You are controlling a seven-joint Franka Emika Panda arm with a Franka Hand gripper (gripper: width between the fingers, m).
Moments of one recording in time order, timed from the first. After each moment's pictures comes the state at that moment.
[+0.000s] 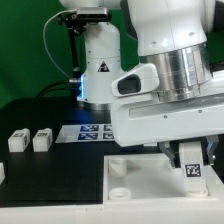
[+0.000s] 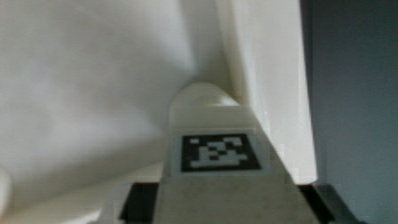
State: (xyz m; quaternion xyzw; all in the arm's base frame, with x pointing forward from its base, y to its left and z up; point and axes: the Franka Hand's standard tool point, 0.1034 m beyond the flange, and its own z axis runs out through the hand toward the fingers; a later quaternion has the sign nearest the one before) arm 0.638 0.108 0.071 -0.98 0.19 -0.02 0.10
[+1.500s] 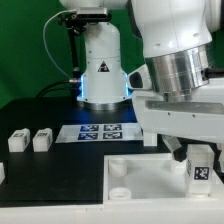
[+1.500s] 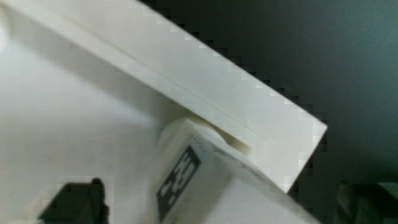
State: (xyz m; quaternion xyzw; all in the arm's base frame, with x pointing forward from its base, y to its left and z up) arm 0.637 0.120 0.071 -0.90 0.43 0.01 0.11
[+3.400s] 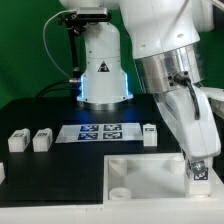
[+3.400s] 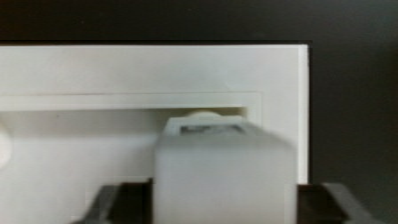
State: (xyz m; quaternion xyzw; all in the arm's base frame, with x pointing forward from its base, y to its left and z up) arm 0.637 0.110 0.071 -0.70 0.70 0.05 0.12
